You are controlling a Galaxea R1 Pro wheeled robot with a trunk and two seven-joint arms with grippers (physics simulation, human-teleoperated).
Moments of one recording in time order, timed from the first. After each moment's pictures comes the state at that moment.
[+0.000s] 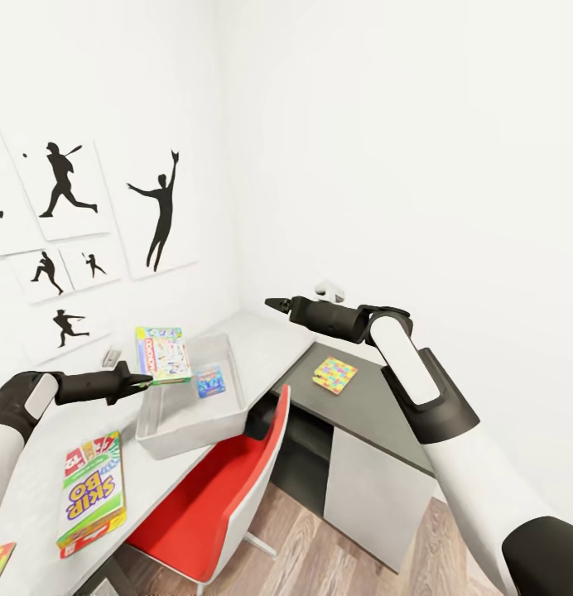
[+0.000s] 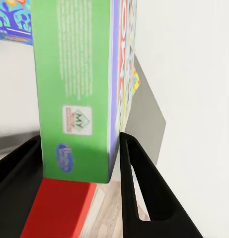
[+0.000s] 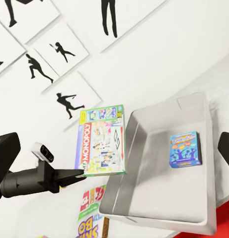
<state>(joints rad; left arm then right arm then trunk) -1.02 0.42 0.25 -0.42 0.30 1.01 -0.80 -0.95 -0.01 0.39 -1.40 -1.15 0.80 -0.23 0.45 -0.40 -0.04</state>
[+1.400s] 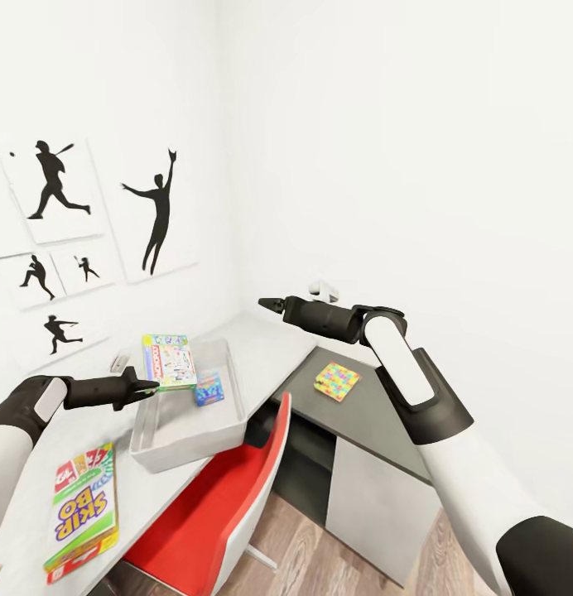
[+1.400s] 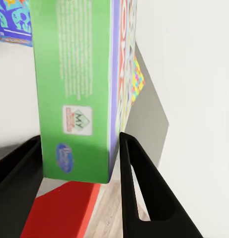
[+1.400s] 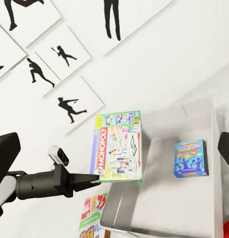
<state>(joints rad) -1.02 0.40 0.24 -0.38 0.30 1.01 -0.77 -0.95 0.01 0.40 -1.40 -1.15 0.80 -0.23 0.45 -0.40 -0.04</state>
